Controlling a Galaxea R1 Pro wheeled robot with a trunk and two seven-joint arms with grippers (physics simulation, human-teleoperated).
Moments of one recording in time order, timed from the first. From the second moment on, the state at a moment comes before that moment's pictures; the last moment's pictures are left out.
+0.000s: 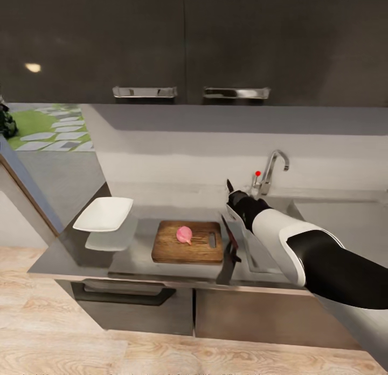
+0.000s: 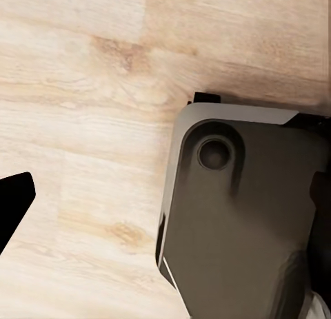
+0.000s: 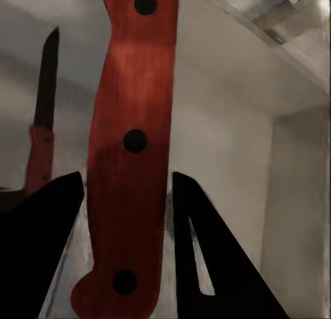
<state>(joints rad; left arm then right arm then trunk) -0.24 0.03 -0.07 0.08 0.20 -0.27 0.07 -1.40 0.17 0.22 -0.04 0.23 0.64 -0.26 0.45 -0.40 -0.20</state>
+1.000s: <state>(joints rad) -0.24 0.01 -0.07 0.08 0.20 -0.27 0.07 -1.28 0.17 0.21 -0.04 0.96 0.12 -0.08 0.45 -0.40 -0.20</state>
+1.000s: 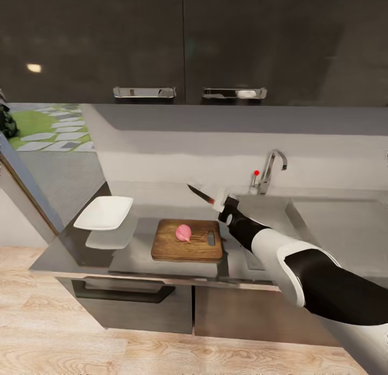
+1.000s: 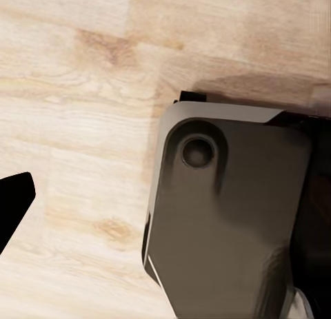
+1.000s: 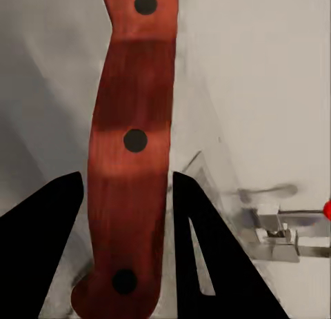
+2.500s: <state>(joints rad) -0.24 -0.01 -0.07 0.08 0.20 -0.28 0.07 -1.13 0.17 0.21 -0.03 1.12 -0.02 -0.61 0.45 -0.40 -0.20</state>
